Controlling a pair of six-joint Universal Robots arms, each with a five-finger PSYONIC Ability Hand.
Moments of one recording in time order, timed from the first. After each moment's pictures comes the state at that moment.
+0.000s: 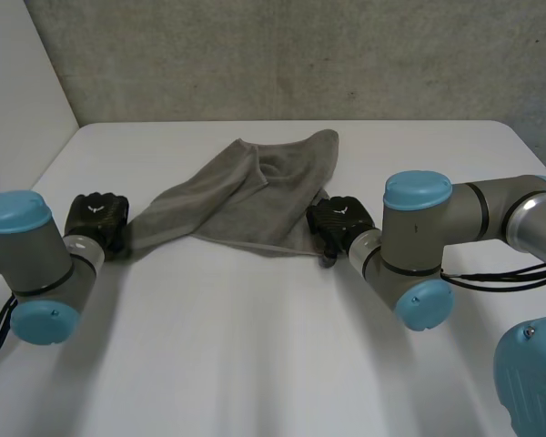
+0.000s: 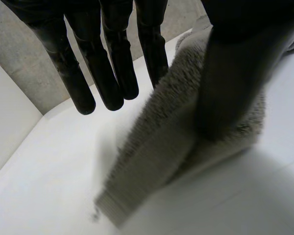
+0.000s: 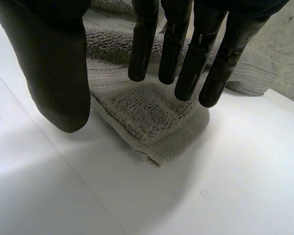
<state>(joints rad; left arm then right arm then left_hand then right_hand) 4.55 -2.27 -1.51 3.55 -1.55 3.42 2.11 -0.61 0.96 0.00 1.46 2.91 0.82 0.82 0.81 0.82 0.63 0.64 0.64 0.63 0.63 0.46</state>
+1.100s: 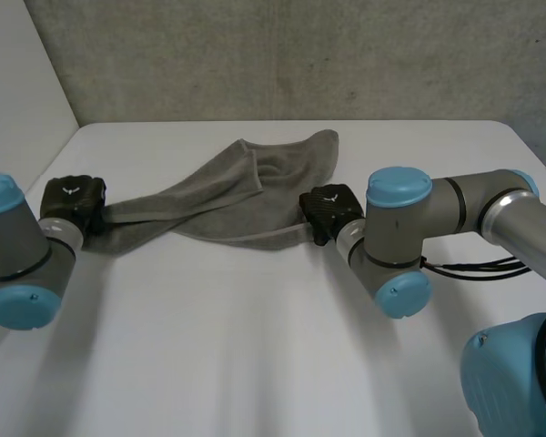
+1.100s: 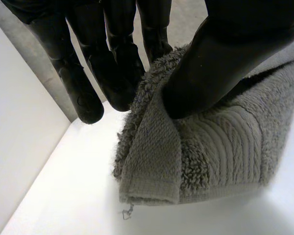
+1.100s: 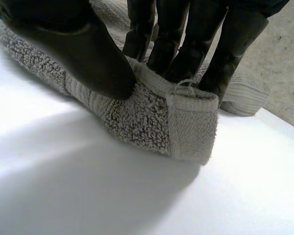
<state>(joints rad) 4.60 -2.20 -1.48 3.51 -1.55 3.39 2.13 -0.51 0.77 0.02 1.50 2.91 1.26 1.32 1.33 1.36 1.12 1.33 1.32 1.33 1.34 1.16</state>
